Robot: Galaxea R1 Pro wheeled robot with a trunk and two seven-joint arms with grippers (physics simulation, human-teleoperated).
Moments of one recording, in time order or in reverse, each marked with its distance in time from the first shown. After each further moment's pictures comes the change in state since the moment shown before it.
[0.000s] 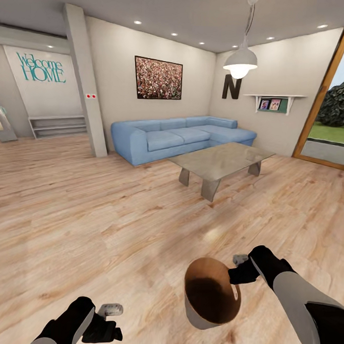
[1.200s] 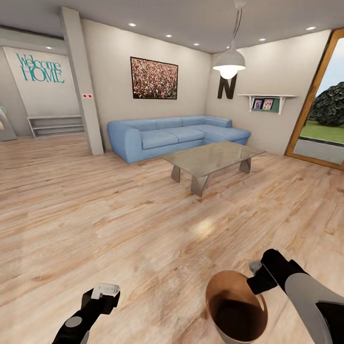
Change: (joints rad) left arm 0.306 -0.015 -0.023 -0.532 -0.019 -0.600 0.292; right arm -0.010 -0.072 0.034 0.058 0.193 -0.021 -0.026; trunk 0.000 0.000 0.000
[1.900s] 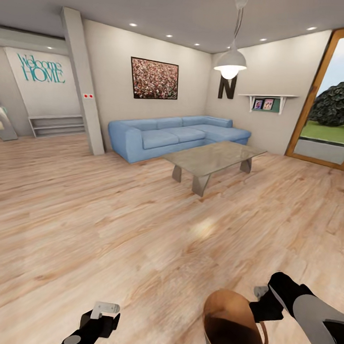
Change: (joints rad) left arm 0.049 -0.004 -0.019 0.065 0.021 0.022 -0.008; right arm 0.100 -0.024 -0.045 0.072 -0.194 0.031 -0.035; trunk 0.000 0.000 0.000
